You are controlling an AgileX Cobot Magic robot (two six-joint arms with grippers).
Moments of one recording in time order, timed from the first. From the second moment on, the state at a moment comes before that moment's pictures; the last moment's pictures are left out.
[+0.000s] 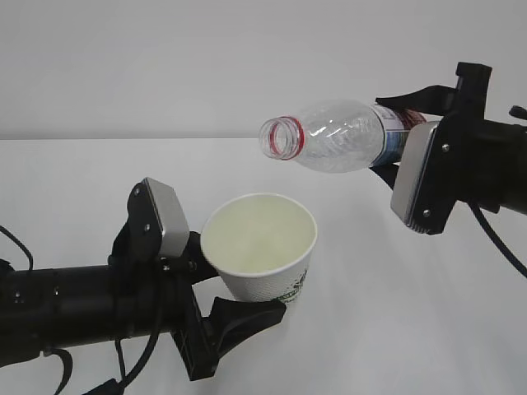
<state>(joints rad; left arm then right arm) -0.65 1.80 -0.50 0.67 -0.96 -0.33 0.28 1.45 -0.58 -0.52 -0.59 -0.86</state>
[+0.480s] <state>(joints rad) -0.65 1.80 -0.50 0.67 -0.96 -0.33 0.28 1.45 -0.58 -0.49 -0.65 -0.98</state>
